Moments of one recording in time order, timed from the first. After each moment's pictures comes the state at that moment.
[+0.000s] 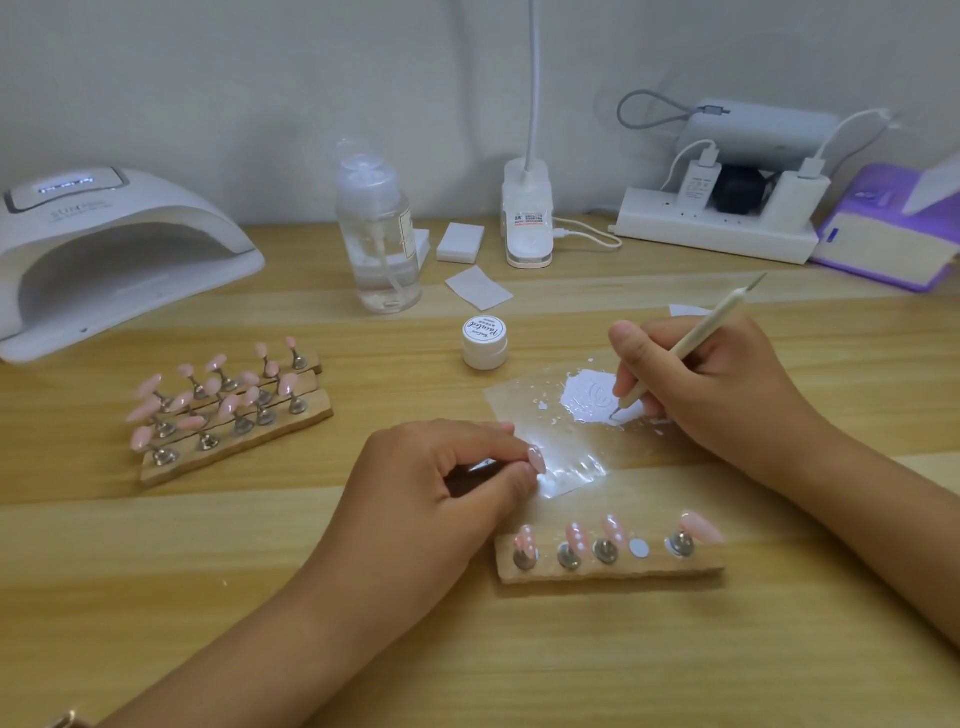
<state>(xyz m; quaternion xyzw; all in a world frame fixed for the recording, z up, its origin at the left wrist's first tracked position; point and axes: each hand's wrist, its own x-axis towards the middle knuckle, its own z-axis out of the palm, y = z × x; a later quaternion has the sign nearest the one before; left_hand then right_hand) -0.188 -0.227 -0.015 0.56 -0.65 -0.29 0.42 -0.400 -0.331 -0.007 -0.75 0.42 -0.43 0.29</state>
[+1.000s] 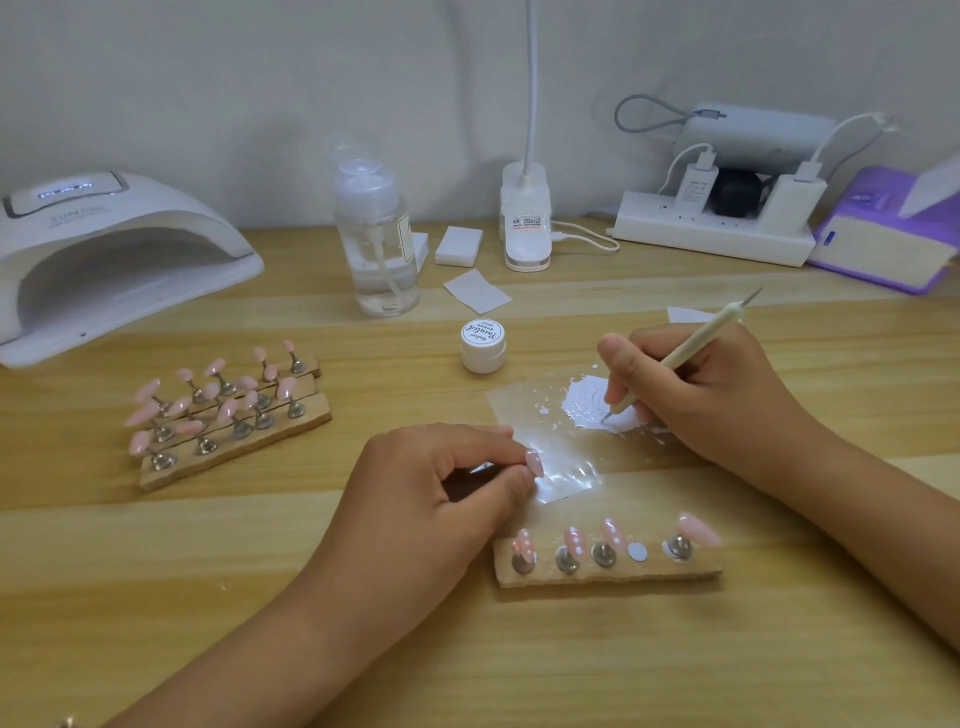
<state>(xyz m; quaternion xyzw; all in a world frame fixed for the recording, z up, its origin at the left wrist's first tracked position) -0.188 -0.227 -0.014 0.56 -0.65 -0.29 0.42 -0.398 -0.328 -0.006 -0.77 0.39 -0.41 0.29</state>
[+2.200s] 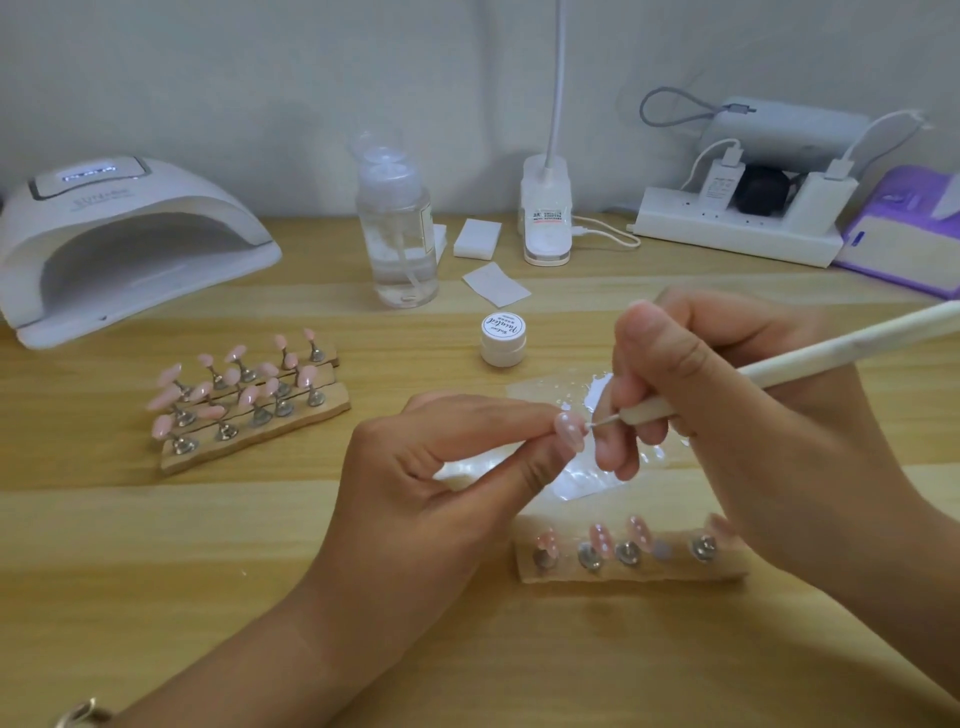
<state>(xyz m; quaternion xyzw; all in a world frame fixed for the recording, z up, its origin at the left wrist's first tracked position) -0.194 -0.218 -0.002 0.45 -0.64 -0.27 0.55 -0.361 -0.267 0.038 -0.68 0.22 -0.50 0.49</state>
